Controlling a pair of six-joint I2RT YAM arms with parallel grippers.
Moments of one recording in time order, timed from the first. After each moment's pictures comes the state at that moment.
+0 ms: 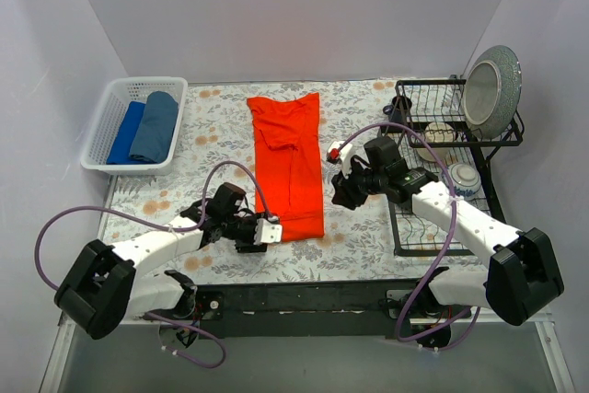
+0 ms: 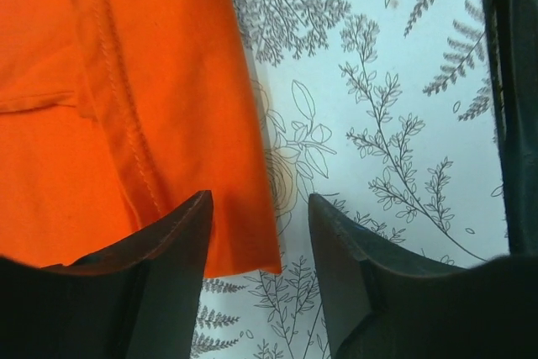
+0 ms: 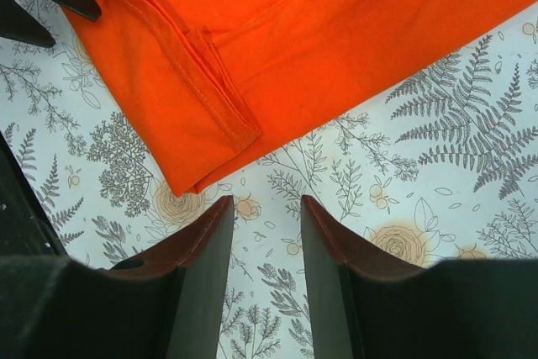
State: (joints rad) left arm -0.60 1.15 0.47 -0.27 0.63 0.95; right arm 0.57 1.25 0.84 -0.37 -0.46 -0.29
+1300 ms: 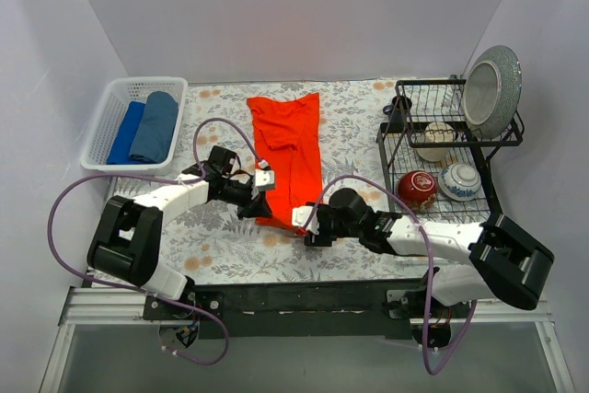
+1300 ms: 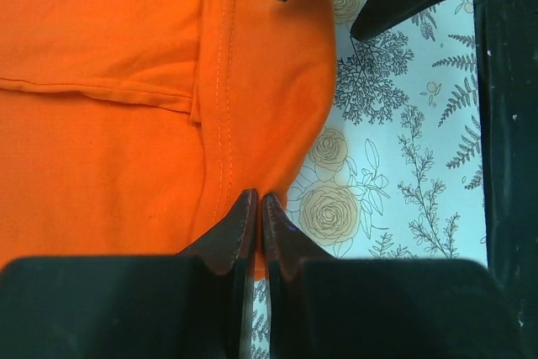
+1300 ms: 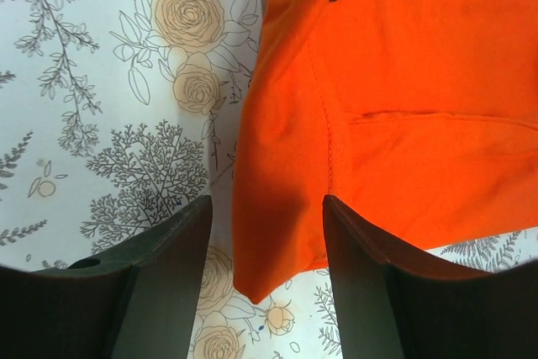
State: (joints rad) left arm -0.36 1.49 0.78 -0.40 0.93 0.84; right arm 0.99 1.31 0.53 0.17 -0.25 -0.61
